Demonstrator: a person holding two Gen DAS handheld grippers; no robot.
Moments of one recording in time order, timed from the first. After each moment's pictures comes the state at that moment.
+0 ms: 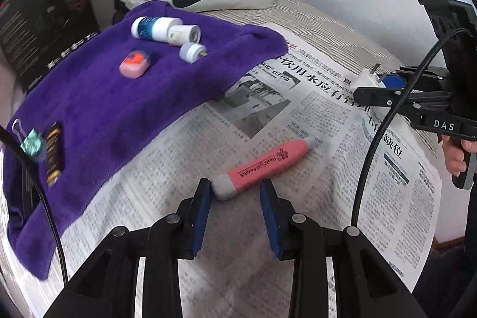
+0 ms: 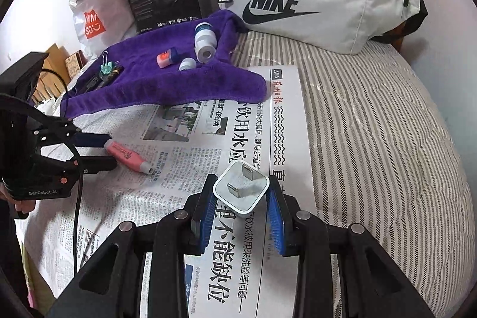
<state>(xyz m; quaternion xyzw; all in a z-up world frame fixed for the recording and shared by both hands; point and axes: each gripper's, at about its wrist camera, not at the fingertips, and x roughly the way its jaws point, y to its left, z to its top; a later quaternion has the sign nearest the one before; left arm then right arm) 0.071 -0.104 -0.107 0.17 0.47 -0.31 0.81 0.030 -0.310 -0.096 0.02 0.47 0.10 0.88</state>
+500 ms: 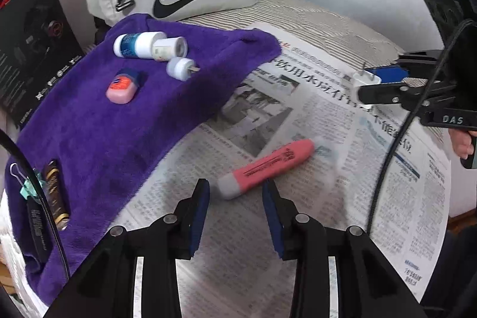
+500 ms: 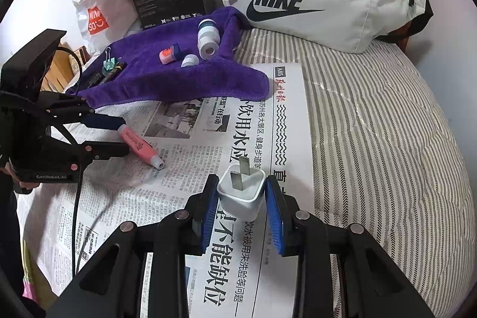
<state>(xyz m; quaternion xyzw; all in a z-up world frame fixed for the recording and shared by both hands) 0.084 -0.116 -0.108 0.22 0.46 -0.33 0.79 0.030 -0.311 -0.095 0.01 0.47 0.11 0.88</state>
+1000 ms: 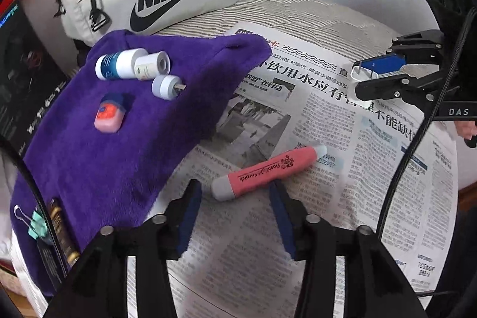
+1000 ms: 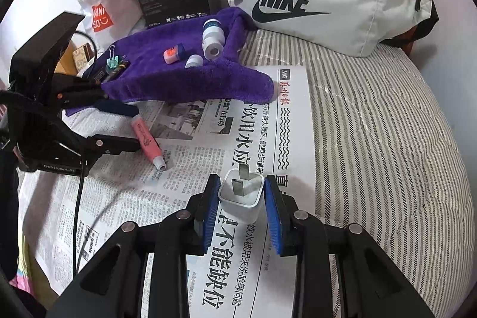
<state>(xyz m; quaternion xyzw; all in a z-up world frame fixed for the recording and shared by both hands) 0.097 -0.138 -0.108 0.28 0.44 -0.37 0.77 0.032 -0.309 -0.098 0.00 0.47 0.12 0.87</state>
